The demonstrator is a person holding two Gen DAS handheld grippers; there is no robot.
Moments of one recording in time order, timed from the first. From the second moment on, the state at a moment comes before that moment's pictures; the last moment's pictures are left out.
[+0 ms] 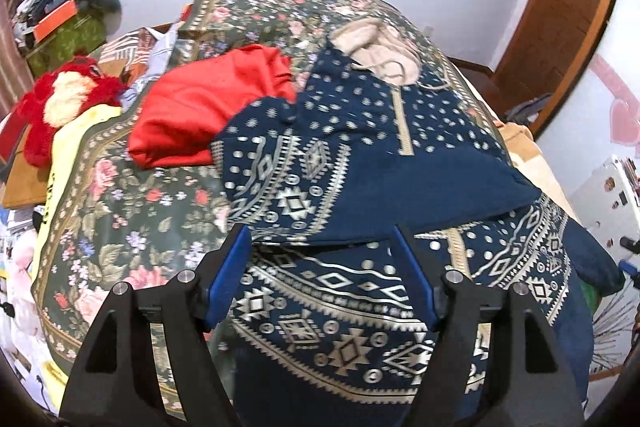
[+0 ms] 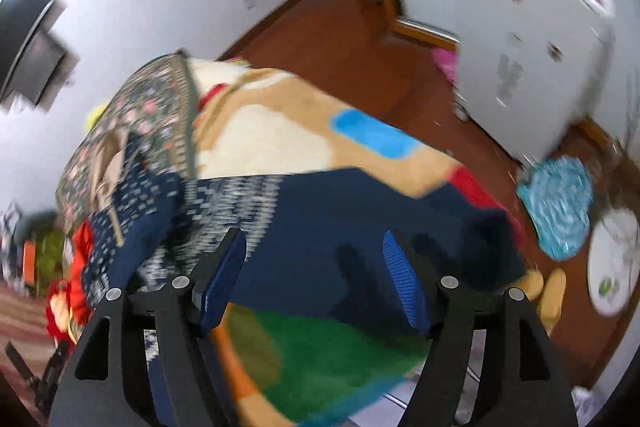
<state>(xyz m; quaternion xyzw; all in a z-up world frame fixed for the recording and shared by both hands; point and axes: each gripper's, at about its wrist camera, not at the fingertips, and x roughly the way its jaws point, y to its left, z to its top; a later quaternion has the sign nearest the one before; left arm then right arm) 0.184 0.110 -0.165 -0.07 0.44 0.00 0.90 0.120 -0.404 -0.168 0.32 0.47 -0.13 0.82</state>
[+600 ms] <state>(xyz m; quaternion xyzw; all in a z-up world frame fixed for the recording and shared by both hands) 0.194 0.089 -0.184 -0.05 0.46 -0.01 0.89 0.086 -0.448 -0.213 0.38 0.46 -0.19 0.78</state>
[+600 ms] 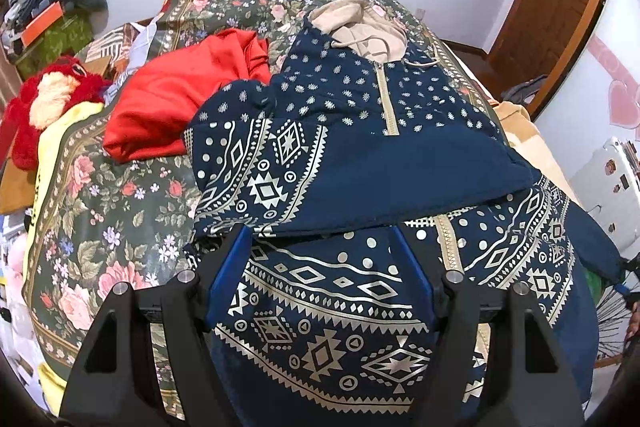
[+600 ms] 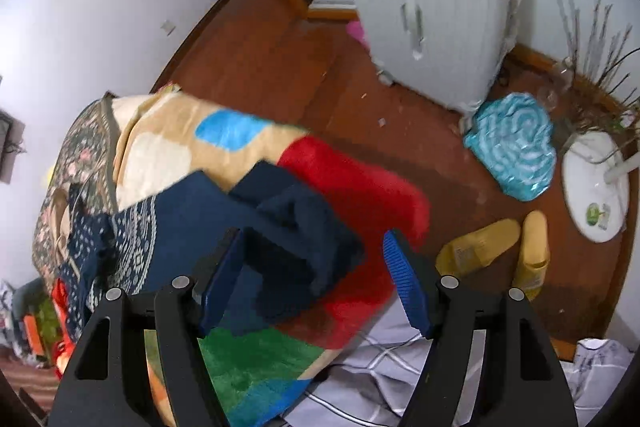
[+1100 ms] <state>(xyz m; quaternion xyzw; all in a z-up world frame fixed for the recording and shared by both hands) 0.189 0.102 -0.187 -0.05 0.46 0.01 0.89 0.164 -0.406 -0.114 0.29 0.35 -0.13 0.88</state>
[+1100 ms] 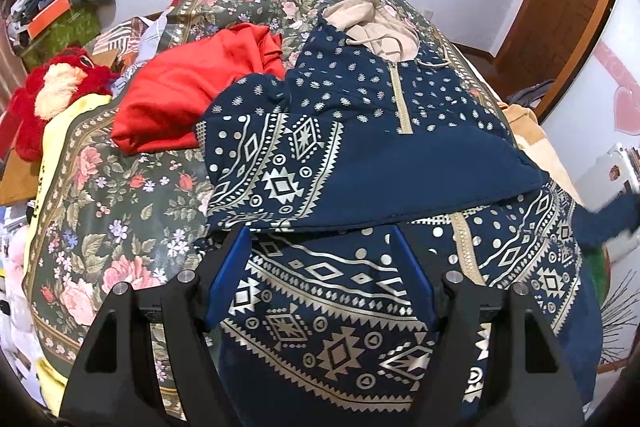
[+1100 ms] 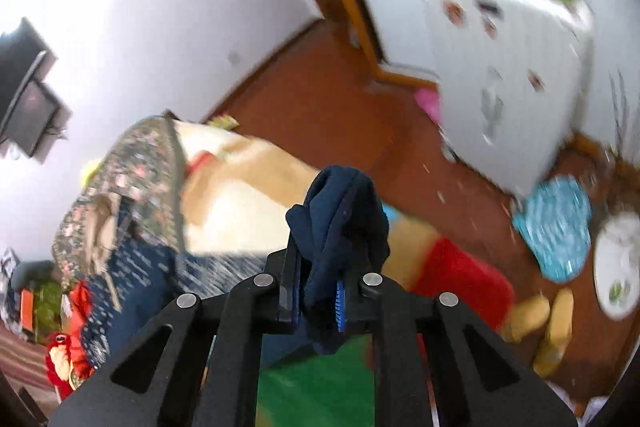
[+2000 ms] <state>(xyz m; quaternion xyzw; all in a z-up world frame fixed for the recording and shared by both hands) 0.166 0.175 -0.185 -0.11 0.44 0.07 0.89 0.289 -0.039 -0.101 0.05 0.42 0.25 0.87</state>
